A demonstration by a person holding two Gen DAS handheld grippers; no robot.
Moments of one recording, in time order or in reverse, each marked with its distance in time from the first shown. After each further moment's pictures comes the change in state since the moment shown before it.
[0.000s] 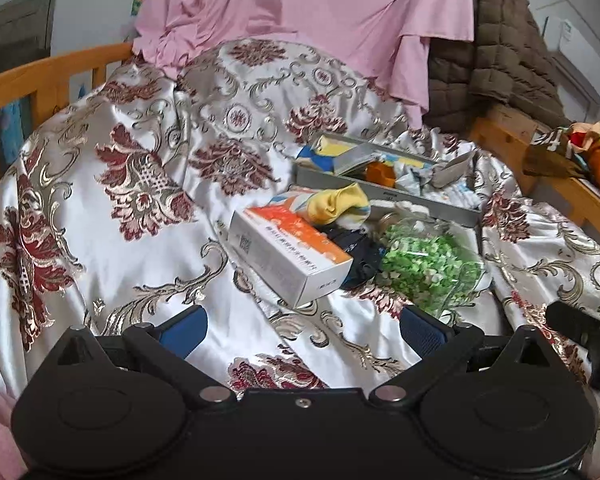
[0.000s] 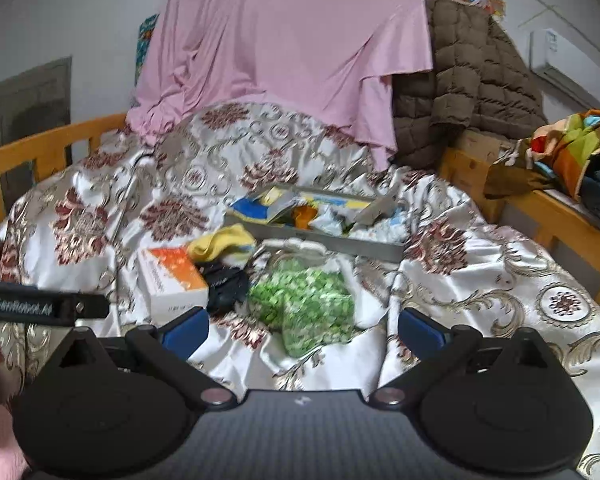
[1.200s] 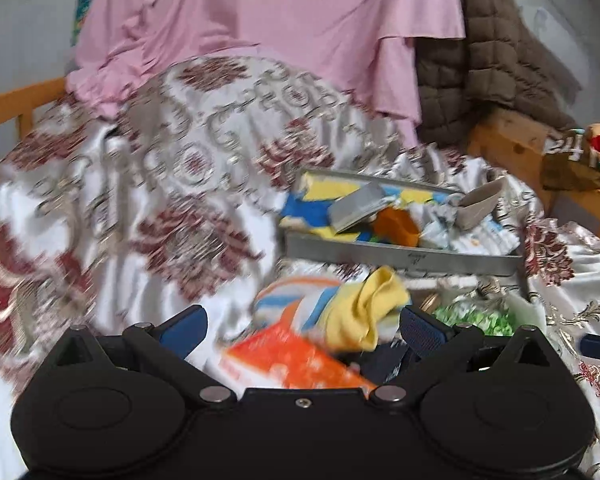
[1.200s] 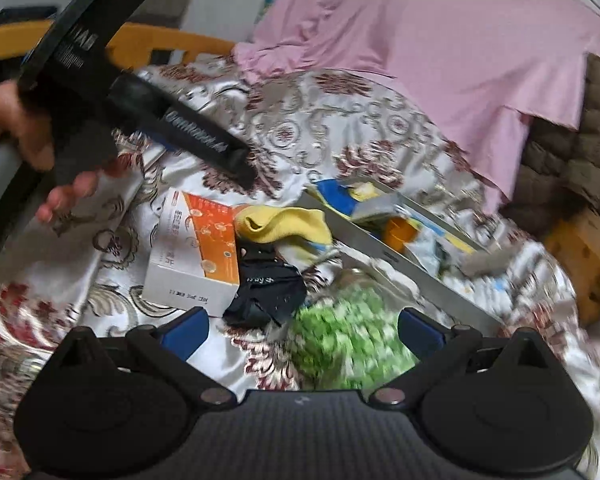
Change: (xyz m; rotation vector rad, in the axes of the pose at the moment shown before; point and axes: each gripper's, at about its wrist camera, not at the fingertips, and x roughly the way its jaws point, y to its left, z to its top) left arm 0.157 0.019 0.101 0.142 -0.084 -0.106; right arm 0.148 0.046 0.011 -0.468 0.000 0.172
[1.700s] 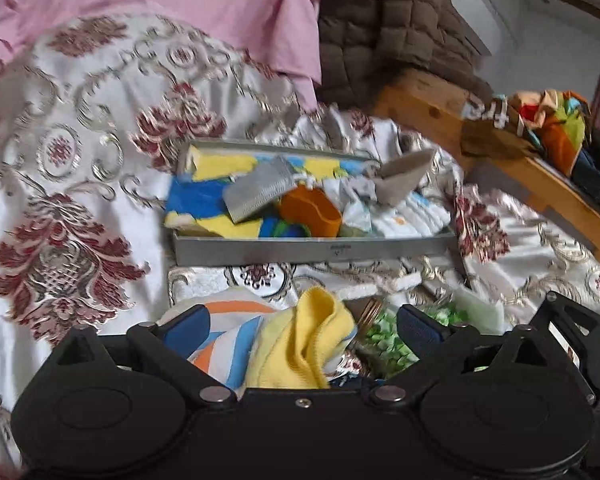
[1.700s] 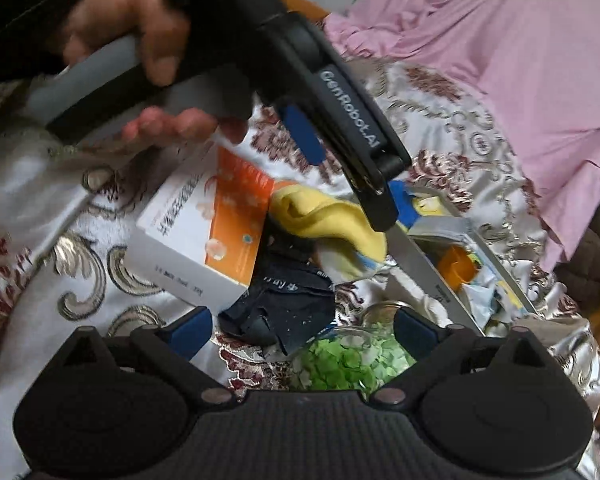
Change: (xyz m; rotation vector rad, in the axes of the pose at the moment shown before) left arm 0.092 0.008 0.028 0.077 0.147 -0.362; right arm 0.072 0.011 0.008 -0.268 0.078 0.122
